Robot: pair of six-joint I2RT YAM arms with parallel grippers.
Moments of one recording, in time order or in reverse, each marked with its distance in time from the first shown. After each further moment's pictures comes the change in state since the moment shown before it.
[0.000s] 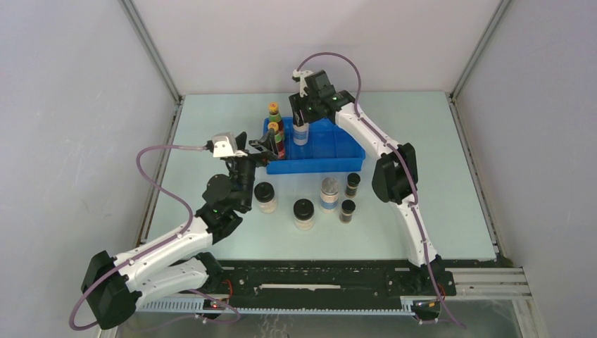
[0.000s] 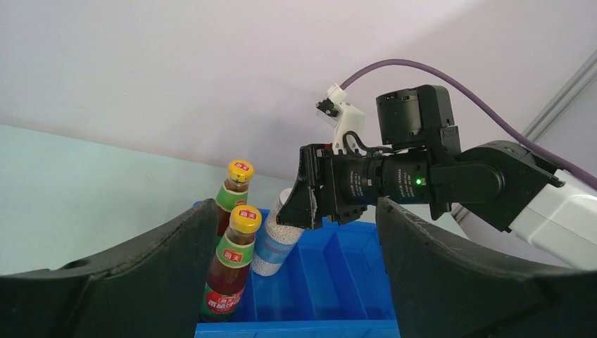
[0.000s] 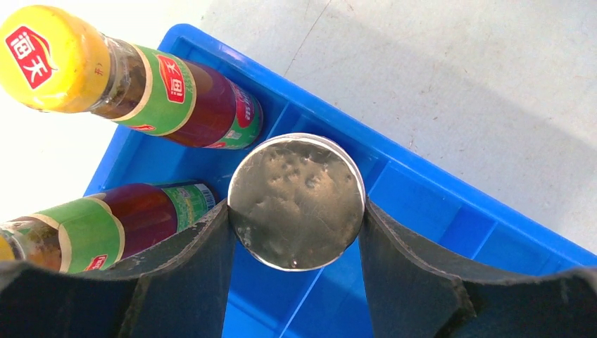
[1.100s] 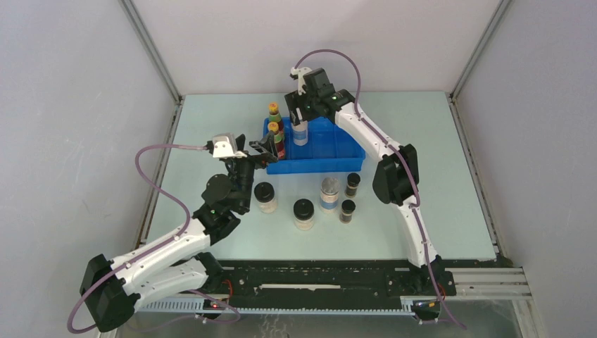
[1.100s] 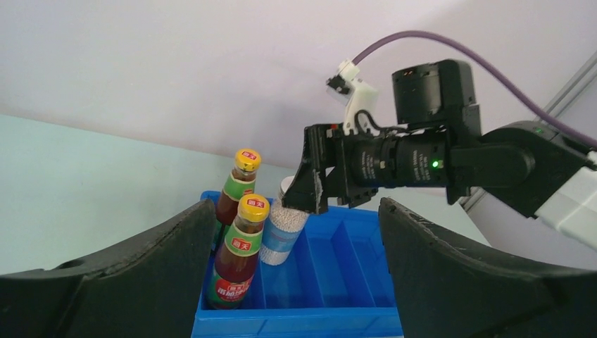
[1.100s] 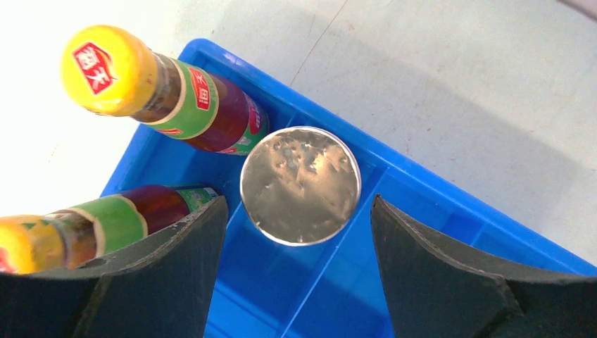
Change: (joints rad) left arm 0.002 -0.019 0.000 -0.059 -0.002 -0.010; right arm 0.019 -0.014 0.000 0.016 0.021 -0.019
